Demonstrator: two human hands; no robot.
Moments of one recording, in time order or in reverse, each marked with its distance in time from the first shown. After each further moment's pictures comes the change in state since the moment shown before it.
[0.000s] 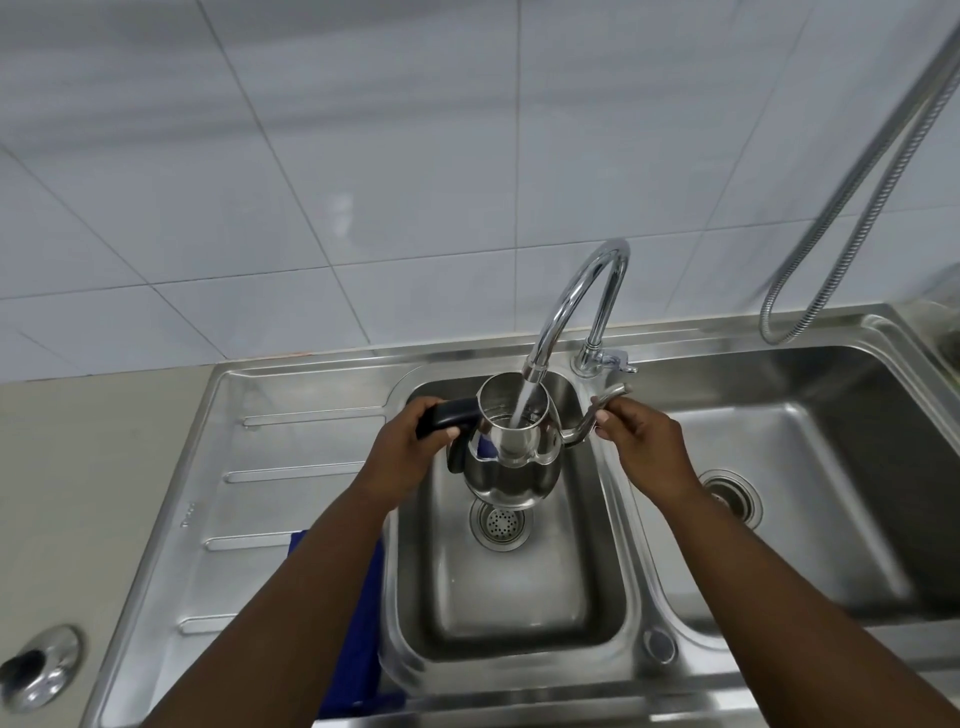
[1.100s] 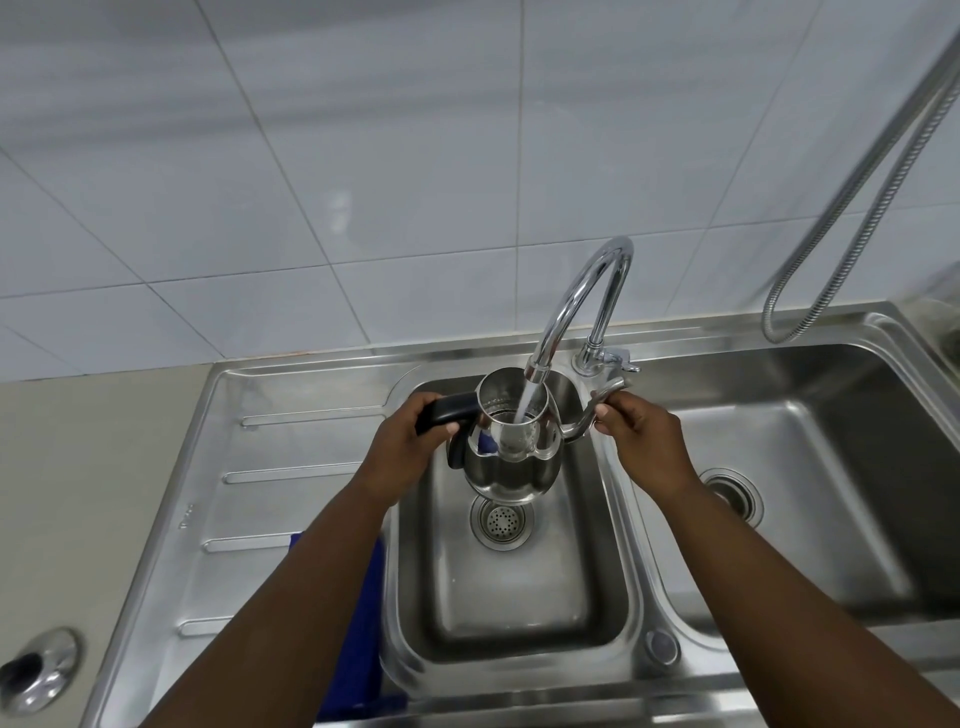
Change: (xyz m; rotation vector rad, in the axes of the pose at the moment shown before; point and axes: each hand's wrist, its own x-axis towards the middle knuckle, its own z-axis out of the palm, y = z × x) left_hand 0.008 -0.003 -0.002 -0.019 -0.005 -0.009; right_hand 0.008 0.000 0.005 0.009 0.009 0.014
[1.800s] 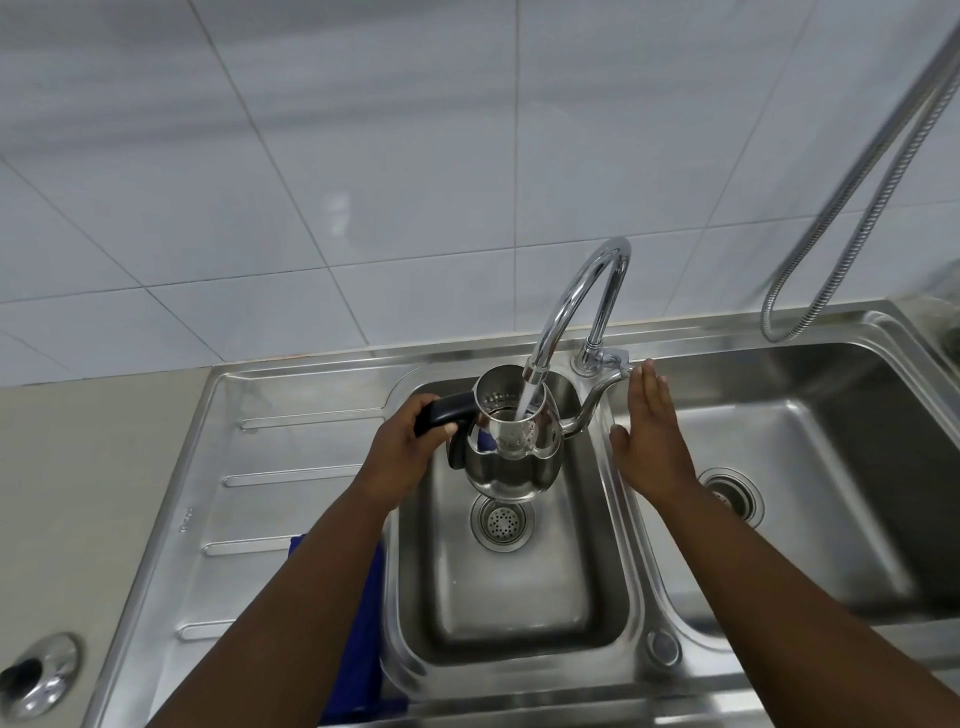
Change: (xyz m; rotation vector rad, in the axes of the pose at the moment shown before) left_hand -0.002 0.003 0.002 -0.048 0.032 0.000; right_hand 0.009 0.032 0.000 -0.530 0.025 -0.102
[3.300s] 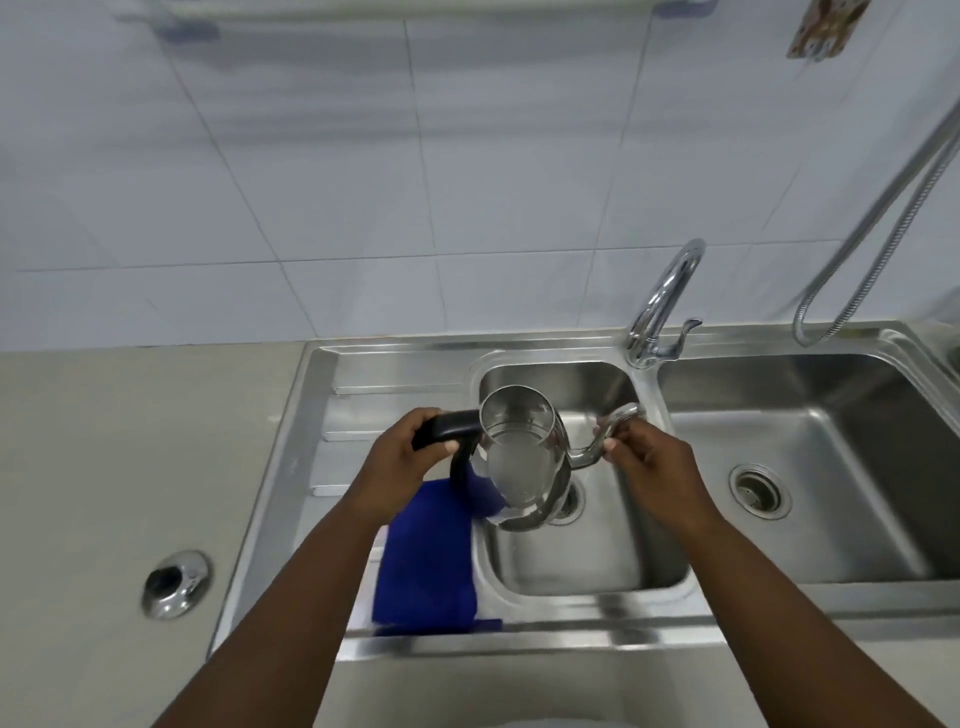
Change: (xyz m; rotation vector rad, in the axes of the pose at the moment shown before) left_hand -0.112 -0.019 -0.119 -0.103 -0.060 -0.003; right_hand -0.121 -0.140 -0.011 0.431 -0.031 -0.014
